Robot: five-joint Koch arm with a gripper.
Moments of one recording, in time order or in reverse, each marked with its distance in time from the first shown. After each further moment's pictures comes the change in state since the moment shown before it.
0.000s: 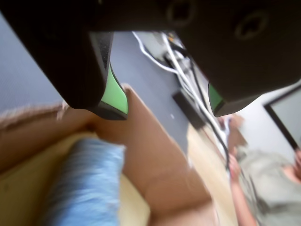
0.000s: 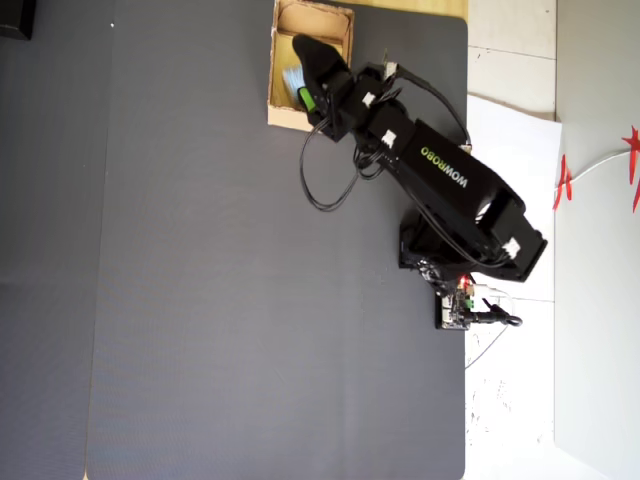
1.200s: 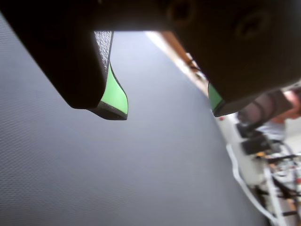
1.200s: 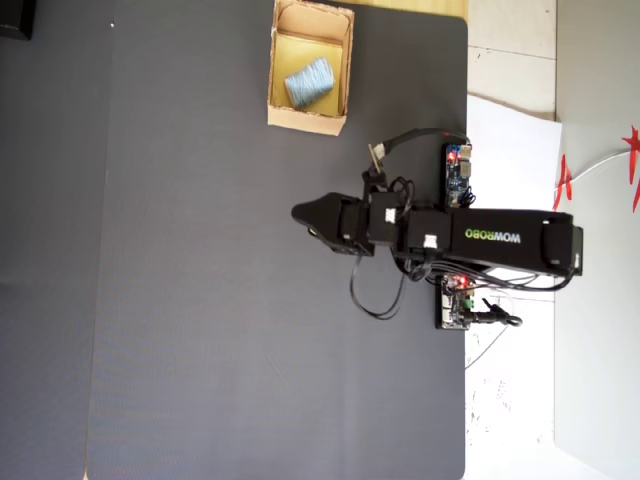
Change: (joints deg) arm -33.8 31.9 34.8 -1.5 9.1
